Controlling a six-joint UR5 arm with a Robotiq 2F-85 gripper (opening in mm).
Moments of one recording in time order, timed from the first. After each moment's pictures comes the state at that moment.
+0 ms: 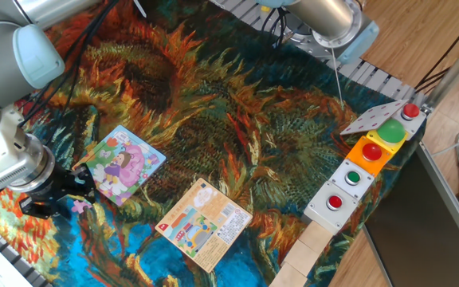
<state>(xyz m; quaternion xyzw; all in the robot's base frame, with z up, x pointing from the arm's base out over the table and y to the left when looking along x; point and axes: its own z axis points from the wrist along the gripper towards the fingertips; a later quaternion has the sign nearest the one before) 0.744 -0.074 -0.001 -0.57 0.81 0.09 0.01</state>
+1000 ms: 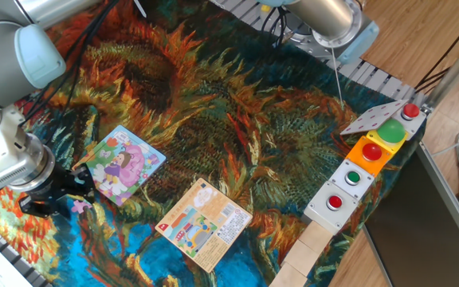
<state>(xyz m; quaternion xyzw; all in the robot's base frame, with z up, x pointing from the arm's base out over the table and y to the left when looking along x) 0.744 -0.077 -0.002 -0.56 0.82 0.09 0.01</state>
